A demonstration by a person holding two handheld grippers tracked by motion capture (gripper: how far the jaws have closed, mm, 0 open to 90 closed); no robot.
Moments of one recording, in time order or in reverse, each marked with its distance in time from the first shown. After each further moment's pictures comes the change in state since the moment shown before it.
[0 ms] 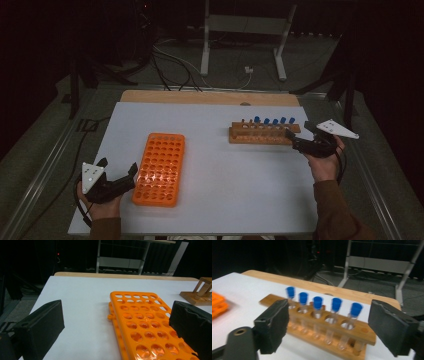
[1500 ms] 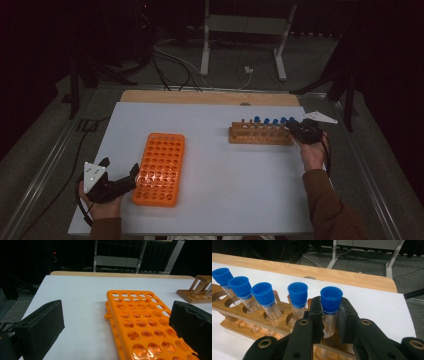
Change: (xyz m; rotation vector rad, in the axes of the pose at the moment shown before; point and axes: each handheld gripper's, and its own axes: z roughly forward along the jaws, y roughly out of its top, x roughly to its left) left arm -0.002 0.000 0.002 0.010 -0.022 0.008; right arm -0.031 -0.018 0.071 0.146 -0.090 0.048
